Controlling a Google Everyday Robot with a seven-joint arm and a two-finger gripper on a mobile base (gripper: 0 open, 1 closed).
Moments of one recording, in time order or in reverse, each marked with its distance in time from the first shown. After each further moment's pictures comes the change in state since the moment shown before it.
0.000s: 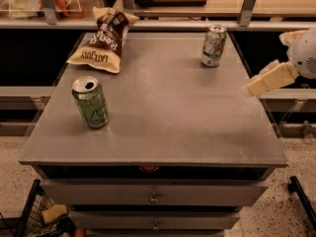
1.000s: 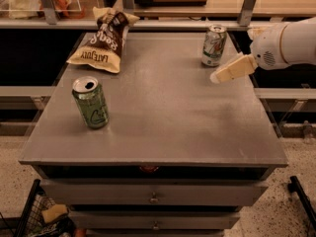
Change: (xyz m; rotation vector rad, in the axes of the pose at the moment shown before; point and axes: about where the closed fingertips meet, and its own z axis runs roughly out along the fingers) arm -0.038 -0.013 0.081 -0.021 -0.124 0.011
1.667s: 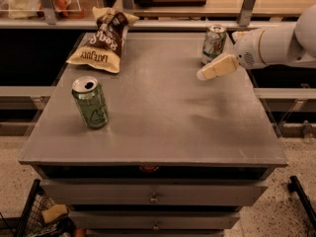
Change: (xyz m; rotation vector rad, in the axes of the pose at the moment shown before) arm -0.004 -0.007 0.051 -0.027 -0.046 0.034
